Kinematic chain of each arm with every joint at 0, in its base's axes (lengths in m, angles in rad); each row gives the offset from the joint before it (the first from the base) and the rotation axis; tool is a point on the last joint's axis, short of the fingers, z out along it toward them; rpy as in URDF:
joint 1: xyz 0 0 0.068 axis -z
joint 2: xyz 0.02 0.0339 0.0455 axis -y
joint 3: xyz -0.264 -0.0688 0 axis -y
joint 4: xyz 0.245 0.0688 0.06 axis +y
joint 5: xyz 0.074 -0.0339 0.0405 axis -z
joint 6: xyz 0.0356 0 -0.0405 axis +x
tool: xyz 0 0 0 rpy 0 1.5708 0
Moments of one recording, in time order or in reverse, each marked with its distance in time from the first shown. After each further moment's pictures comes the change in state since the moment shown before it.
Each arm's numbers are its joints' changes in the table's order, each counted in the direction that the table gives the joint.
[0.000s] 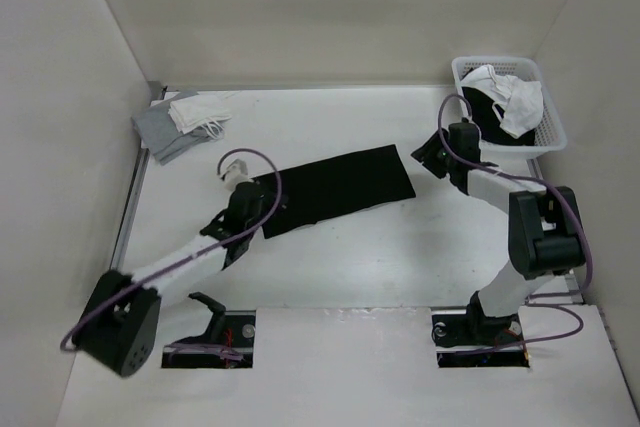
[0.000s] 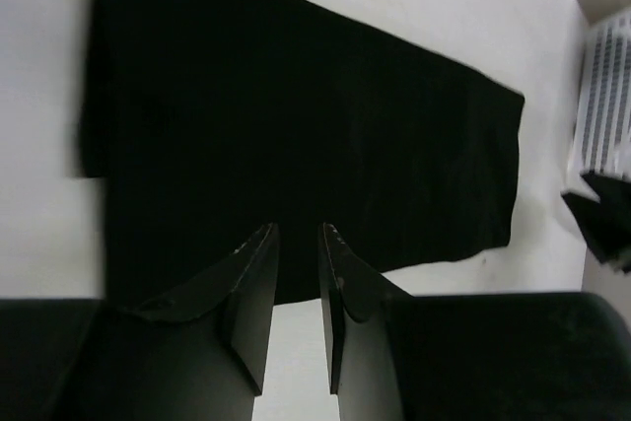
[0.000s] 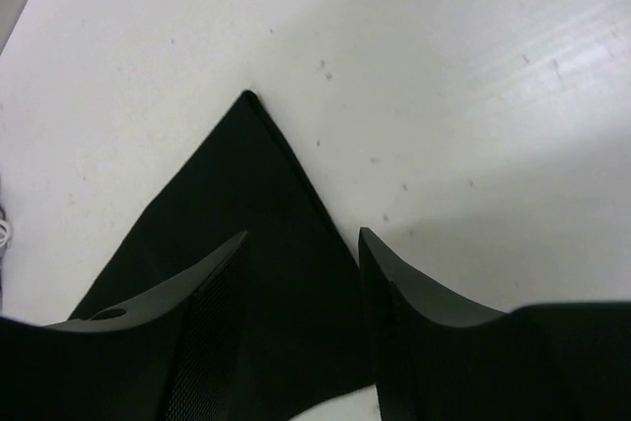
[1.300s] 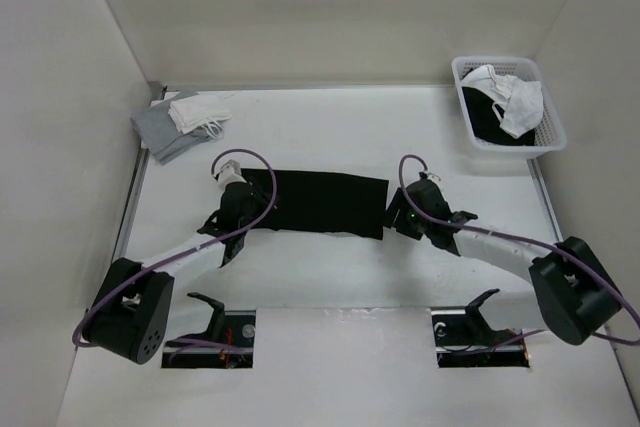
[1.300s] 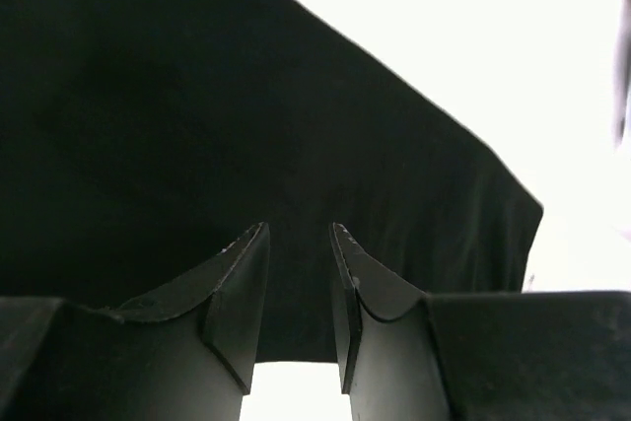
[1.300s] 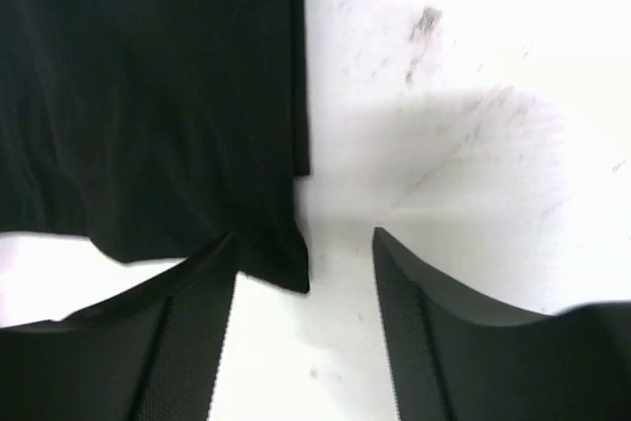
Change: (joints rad) left arm -0.090 -0.150 -0.014 -0.167 0.071 0.116; right arm -0.458 0.341 -0.343 0.190 0.158 0.089
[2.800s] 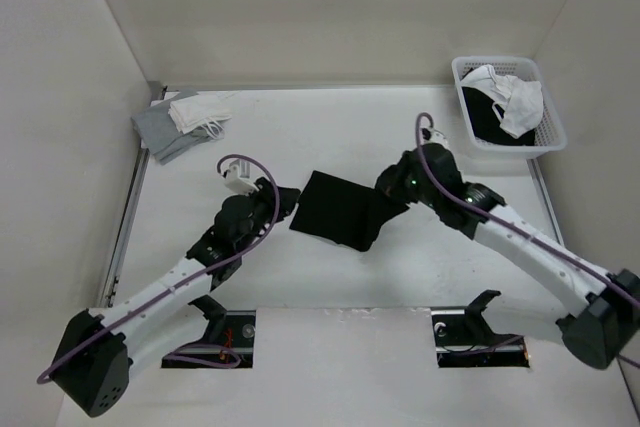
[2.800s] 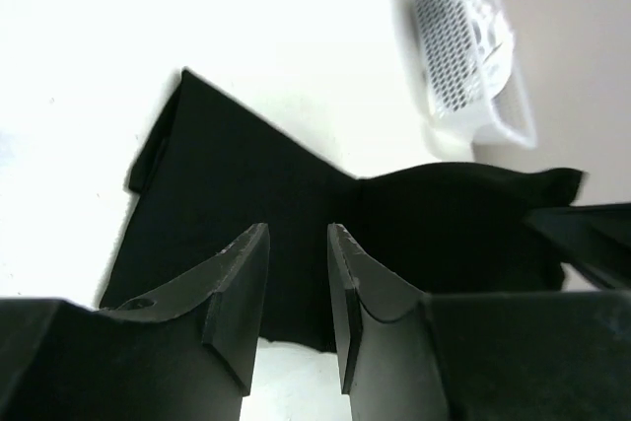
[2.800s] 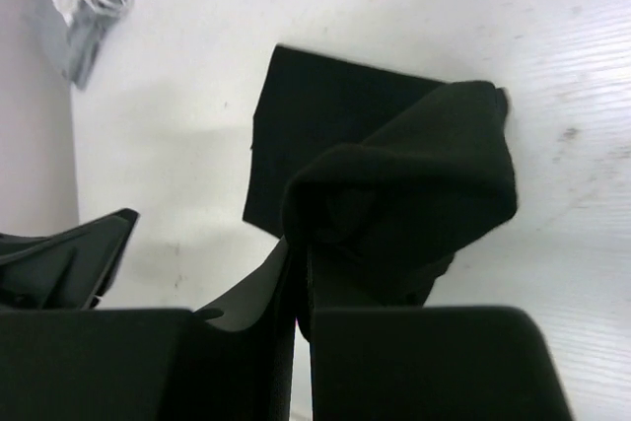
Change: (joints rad) left arm 0.246 0.317 -0.002 0.029 -0.034 0.001; right arm -0.067 0.192 0.376 0.306 0.060 -0.006
